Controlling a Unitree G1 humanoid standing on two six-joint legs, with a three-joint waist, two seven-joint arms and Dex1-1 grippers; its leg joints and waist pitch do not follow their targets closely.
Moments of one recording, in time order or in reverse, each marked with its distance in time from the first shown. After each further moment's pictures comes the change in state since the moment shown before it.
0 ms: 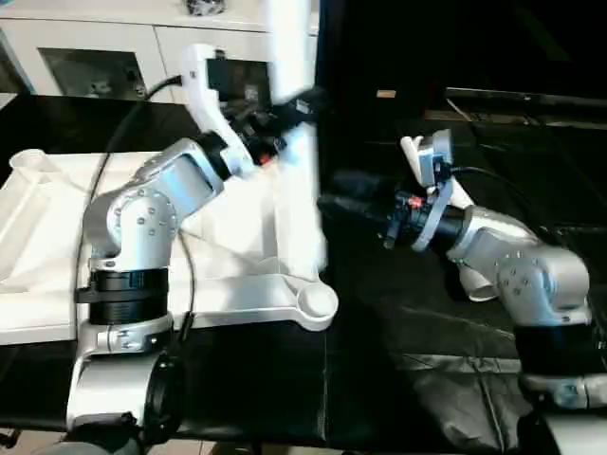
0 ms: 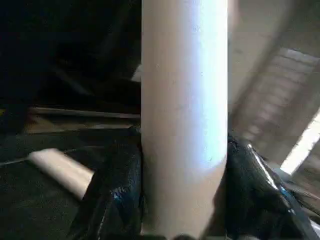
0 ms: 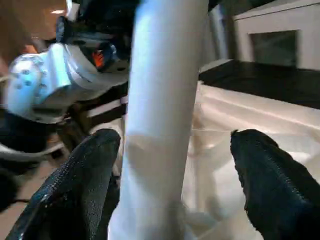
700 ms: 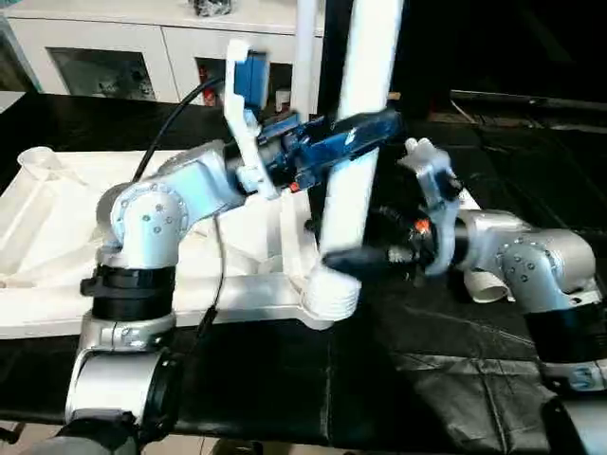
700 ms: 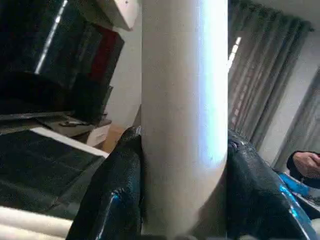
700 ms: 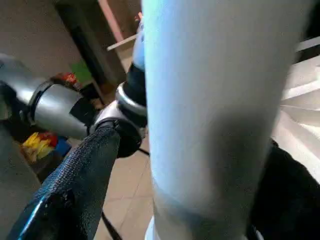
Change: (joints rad) left arm -0.035 -0.003 -0.060 -0.013 -0.125 0.064 -0.239; right arm -0.023 -0.093 0.151 -0.027 0.090 0.077 0.341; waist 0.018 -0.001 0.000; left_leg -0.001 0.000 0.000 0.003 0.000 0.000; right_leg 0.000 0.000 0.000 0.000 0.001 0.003
